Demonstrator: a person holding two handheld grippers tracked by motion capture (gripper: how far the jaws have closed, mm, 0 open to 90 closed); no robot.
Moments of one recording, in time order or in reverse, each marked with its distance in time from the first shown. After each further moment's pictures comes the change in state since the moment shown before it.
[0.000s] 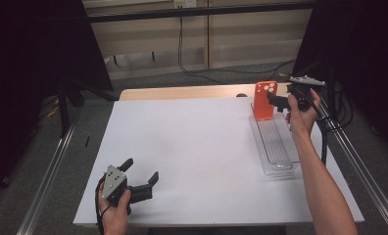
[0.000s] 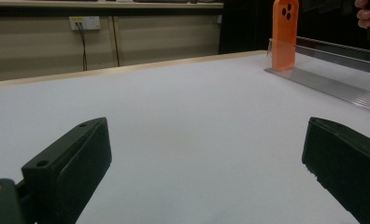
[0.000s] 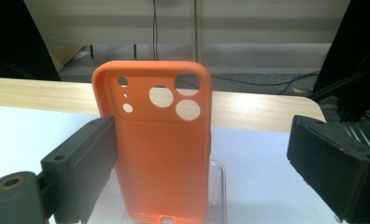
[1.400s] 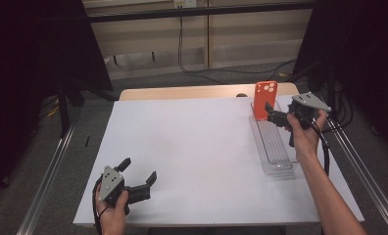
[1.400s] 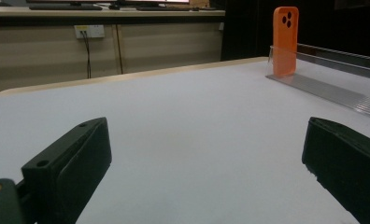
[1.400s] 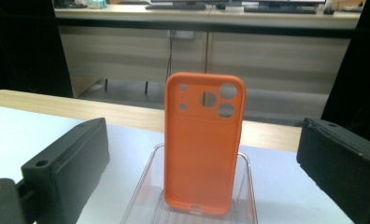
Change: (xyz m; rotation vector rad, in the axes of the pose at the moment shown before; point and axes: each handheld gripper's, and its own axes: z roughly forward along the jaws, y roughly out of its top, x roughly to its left) left arm 0.001 0.001 -0.006 -0.031 0.015 0.006; right arm 0.030 -0.031 -0.061 -0.214 0.032 -0.079
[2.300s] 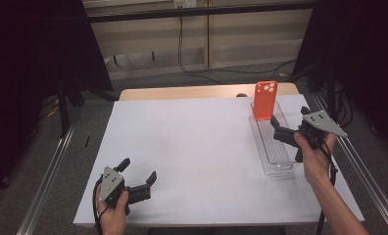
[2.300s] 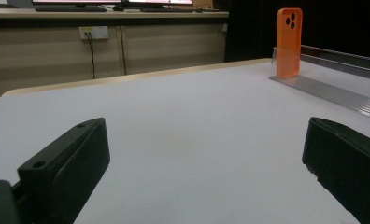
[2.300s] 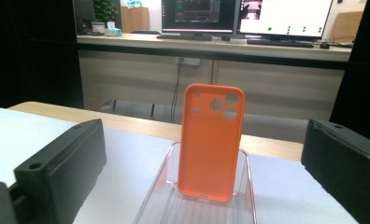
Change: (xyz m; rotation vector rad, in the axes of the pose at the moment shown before) left arm -0.001 0.000 -0.001 -0.005 0.017 -0.002; right arm 0.010 -0.015 -0.059 -0.119 0.026 -0.023
